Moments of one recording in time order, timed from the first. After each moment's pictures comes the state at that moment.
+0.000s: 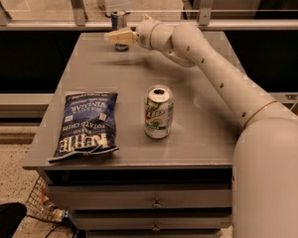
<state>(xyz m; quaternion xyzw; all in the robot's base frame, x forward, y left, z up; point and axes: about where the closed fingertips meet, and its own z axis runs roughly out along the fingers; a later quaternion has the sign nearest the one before) 0.865 0.051 0.912 -0.30 0.65 0.27 0.64</state>
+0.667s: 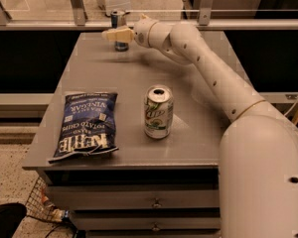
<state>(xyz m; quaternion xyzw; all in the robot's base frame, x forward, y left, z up) 0.879 0.061 0.911 -0.30 0.64 0.30 0.64</state>
